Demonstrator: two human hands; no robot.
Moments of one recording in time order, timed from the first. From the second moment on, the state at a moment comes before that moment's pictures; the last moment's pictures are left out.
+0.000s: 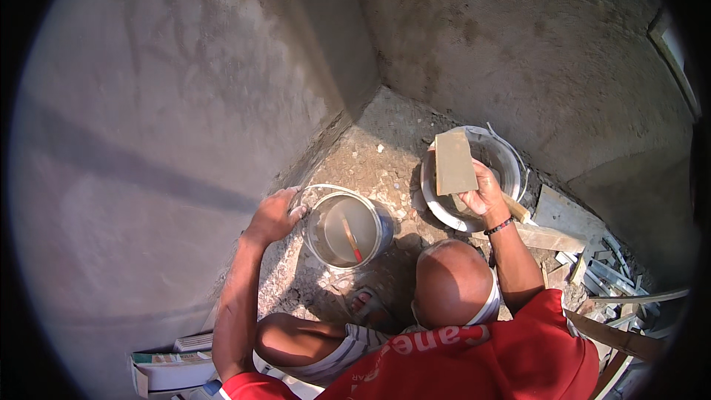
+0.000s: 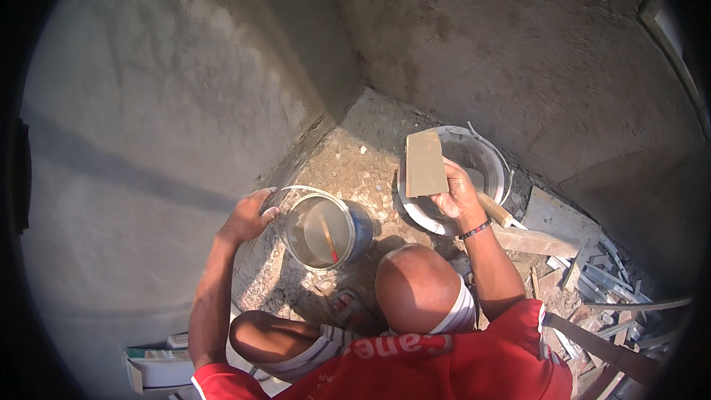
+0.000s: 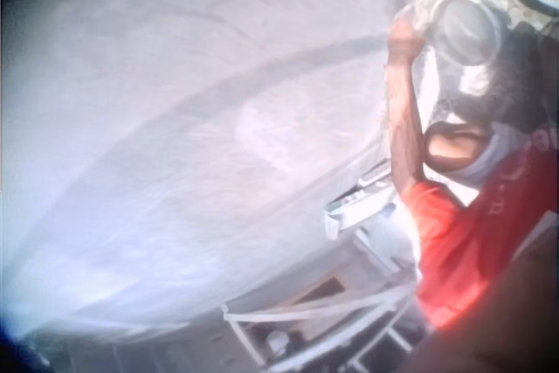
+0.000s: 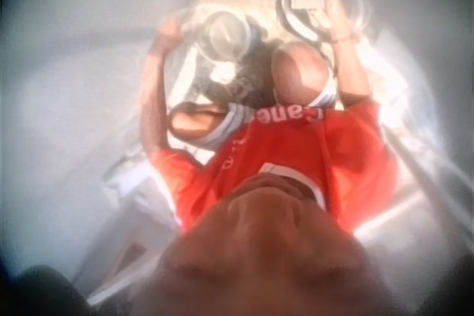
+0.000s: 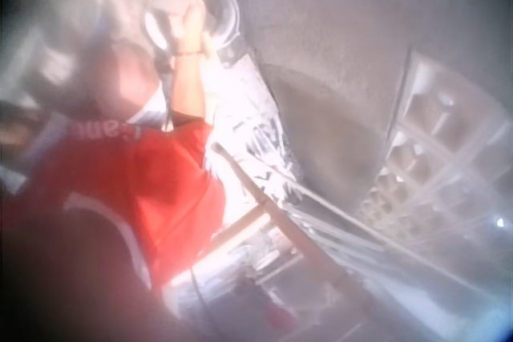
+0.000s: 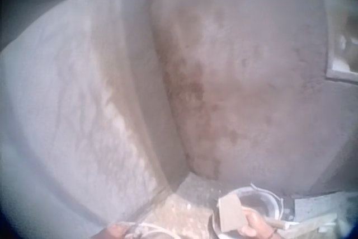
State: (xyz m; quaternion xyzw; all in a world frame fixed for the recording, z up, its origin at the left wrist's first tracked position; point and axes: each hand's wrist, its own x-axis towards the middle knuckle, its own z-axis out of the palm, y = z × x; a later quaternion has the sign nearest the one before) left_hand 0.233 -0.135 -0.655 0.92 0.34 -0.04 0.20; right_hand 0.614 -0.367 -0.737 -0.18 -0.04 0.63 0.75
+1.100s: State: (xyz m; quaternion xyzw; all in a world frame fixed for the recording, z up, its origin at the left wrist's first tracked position) left_hand 0.166 -0.141 -0.713 0.77 0.51 -0.06 0.39; right_hand 0.583 -0.280 -0.651 -0.40 -0.30 0.72 0.47
